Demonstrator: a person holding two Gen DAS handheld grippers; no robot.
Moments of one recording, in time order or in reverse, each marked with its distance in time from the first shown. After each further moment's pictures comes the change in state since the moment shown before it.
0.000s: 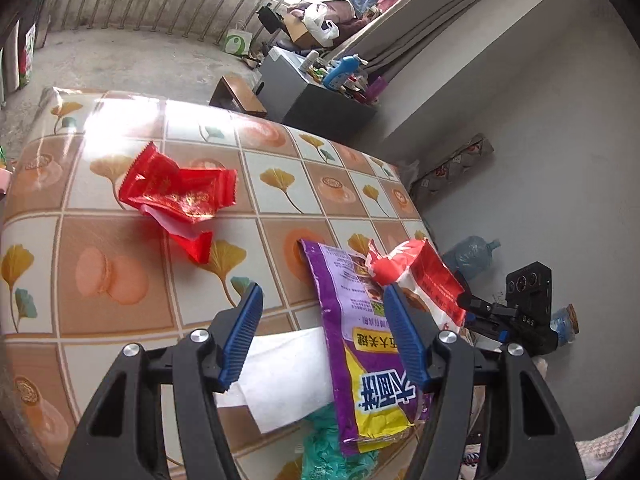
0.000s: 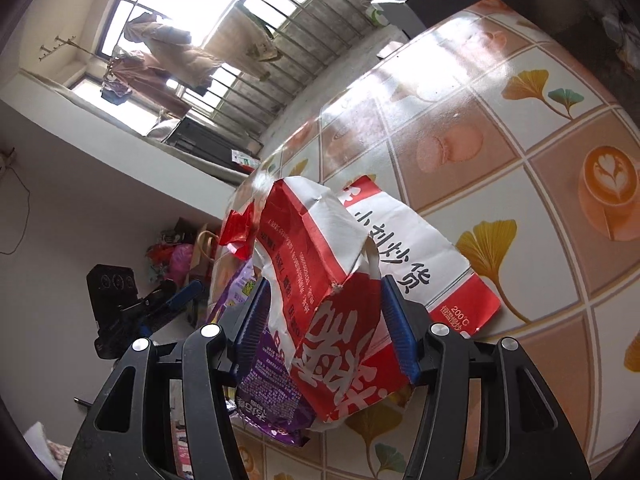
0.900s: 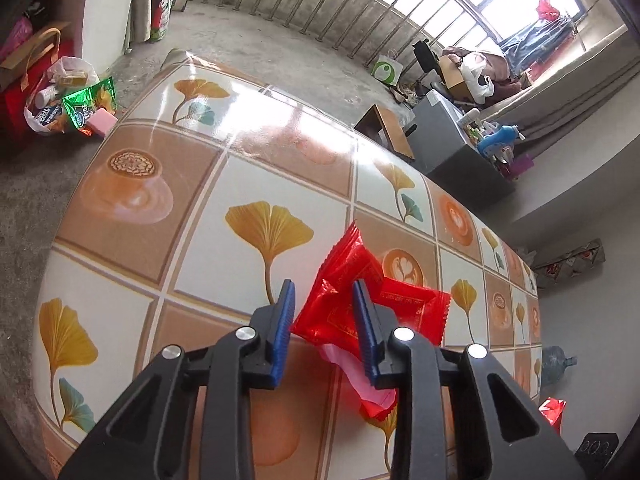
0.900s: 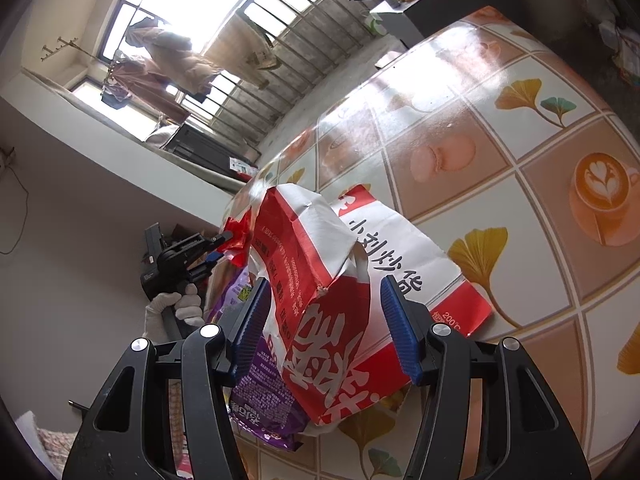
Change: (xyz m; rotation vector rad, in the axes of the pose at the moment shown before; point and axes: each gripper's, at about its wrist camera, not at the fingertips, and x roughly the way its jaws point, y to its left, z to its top) left arm 0.062 0.108 0.054 -0.345 -0.082 0.351; right arm 0.001 -0.011 -0.015 -0.003 -0.020 -0.003
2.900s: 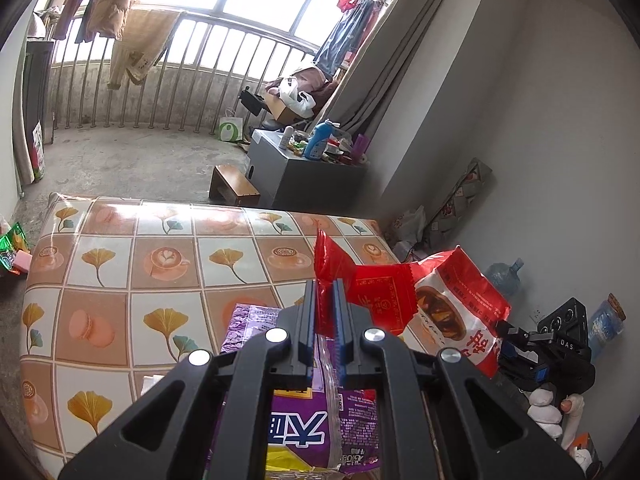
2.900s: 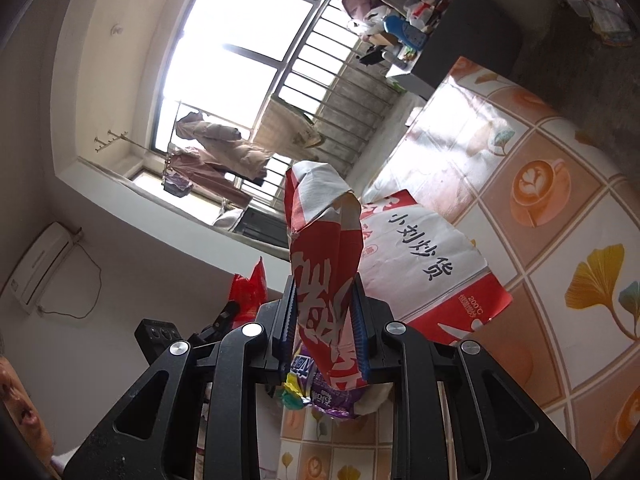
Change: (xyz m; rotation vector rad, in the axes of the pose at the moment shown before) left arm -0.150 -0.160 -0.139 0.483 -0.220 -0.326; right arm -0.103 -0.035 -0.034 0.161 -0.273 0.287
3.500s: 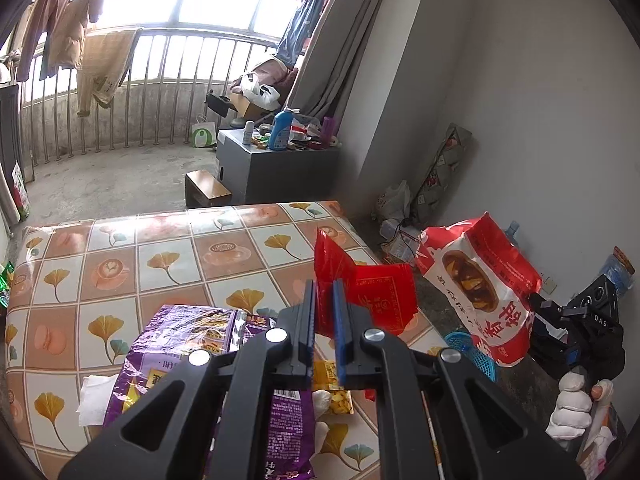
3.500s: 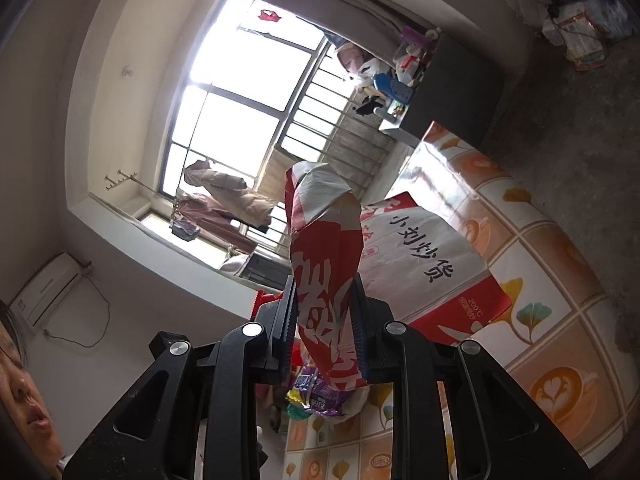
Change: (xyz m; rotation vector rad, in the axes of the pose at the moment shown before) left arm 0.043 -0.095 -0.016 0.146 0.046 -0.017; right arm -0.095 -0.022 0.003 0.020 -0.186 0.013
